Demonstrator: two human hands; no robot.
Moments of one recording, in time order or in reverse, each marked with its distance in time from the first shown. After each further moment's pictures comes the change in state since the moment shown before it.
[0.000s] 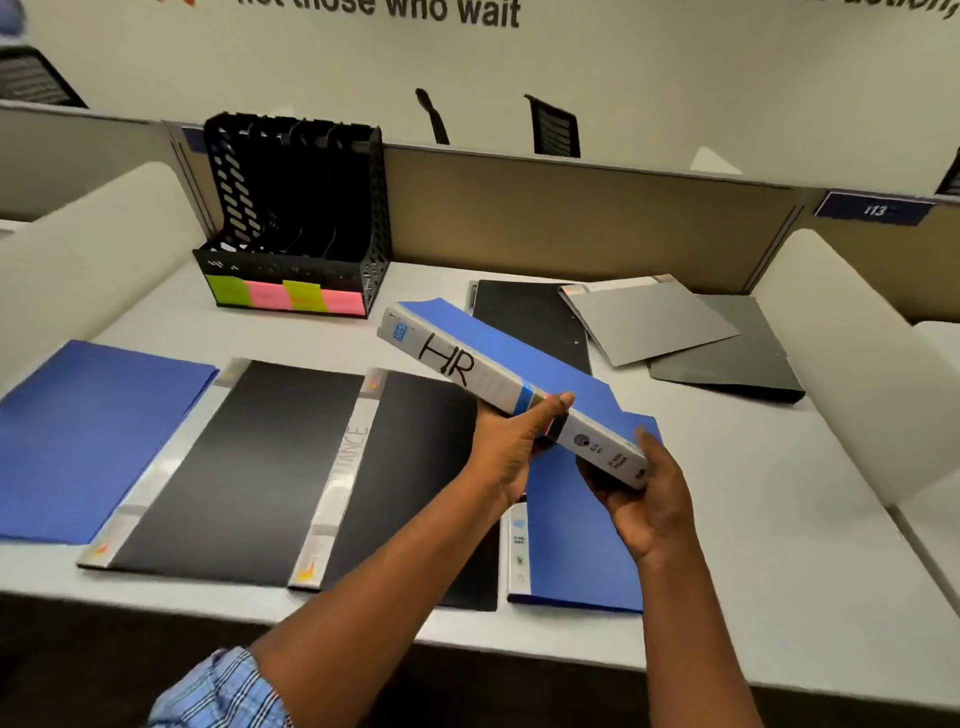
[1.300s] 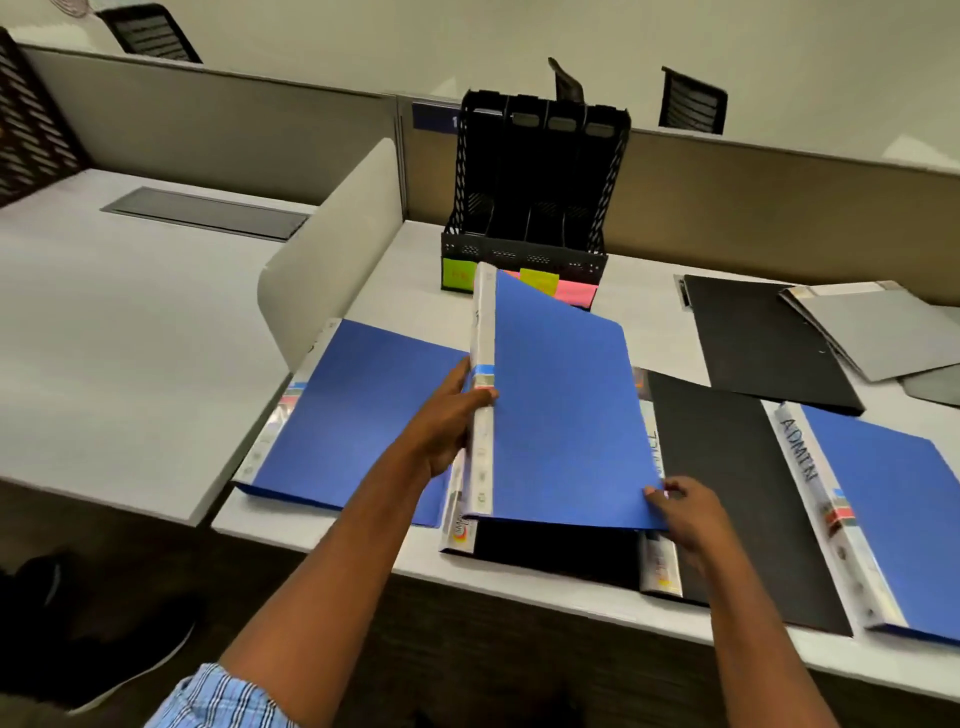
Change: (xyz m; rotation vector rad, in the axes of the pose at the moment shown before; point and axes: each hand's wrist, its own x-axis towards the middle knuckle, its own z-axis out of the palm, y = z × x) left_hand 0.000 0.262 -0.427 0.386 -0.018 -0.052; right_hand -0.040 0.289 0.201 -1.264 0.120 -0.051
